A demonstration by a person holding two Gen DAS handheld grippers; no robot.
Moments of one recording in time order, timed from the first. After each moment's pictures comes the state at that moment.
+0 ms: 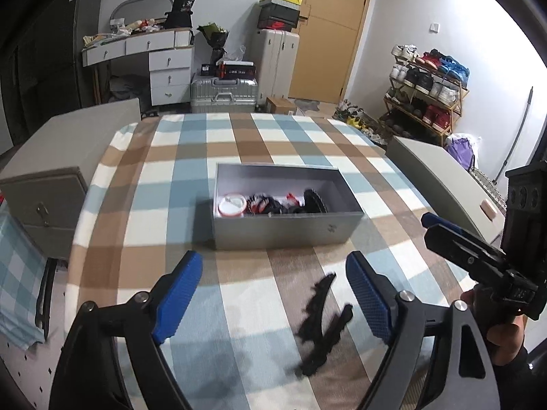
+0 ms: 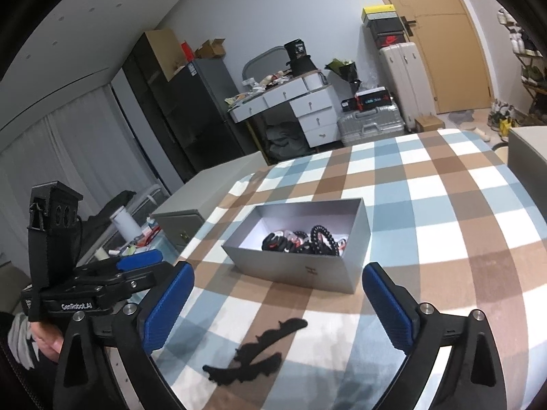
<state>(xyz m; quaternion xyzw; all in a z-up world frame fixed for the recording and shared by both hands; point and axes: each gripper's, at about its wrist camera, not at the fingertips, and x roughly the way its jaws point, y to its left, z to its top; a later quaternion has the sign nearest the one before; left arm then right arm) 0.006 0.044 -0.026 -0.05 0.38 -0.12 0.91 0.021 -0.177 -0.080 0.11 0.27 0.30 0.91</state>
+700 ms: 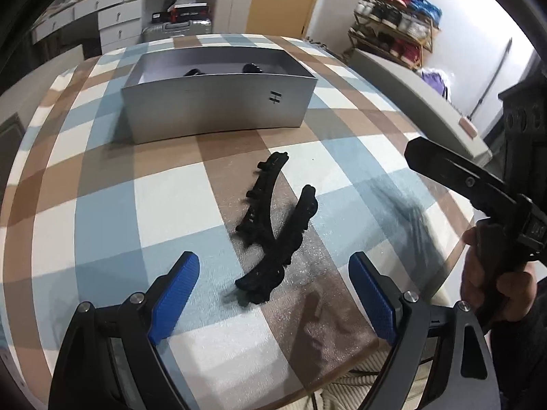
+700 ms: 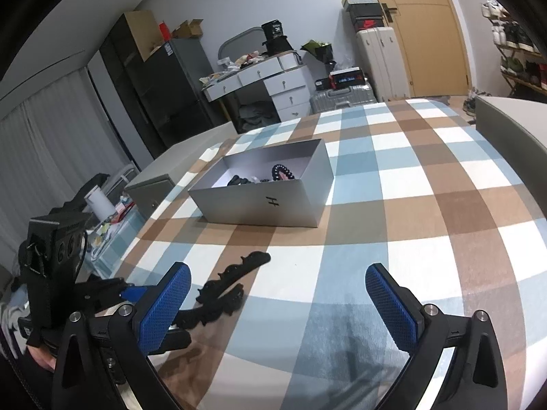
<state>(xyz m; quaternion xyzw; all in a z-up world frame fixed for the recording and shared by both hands) -0.021 -0.001 -0.095 -0.01 0.48 -0.21 0.85 -0.005 -0.191 -0.125 0.09 0.31 0.25 0.91</state>
